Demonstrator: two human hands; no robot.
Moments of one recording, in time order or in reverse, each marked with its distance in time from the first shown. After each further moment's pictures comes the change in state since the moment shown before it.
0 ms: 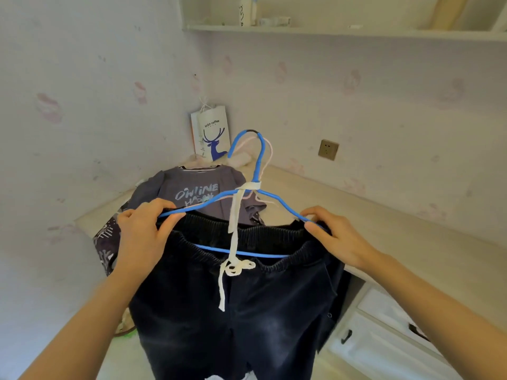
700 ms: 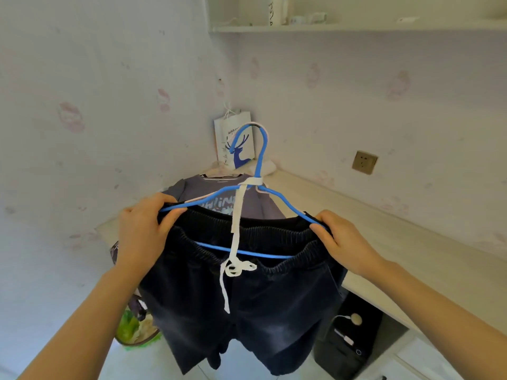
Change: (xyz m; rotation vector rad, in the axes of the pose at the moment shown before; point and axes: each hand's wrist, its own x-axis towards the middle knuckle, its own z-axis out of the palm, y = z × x) left_hand 0.074 -0.027 0.018 0.089 0.073 -0.035; right_hand 0.112 0.041 0.027 -0.120 0.004 -0.068
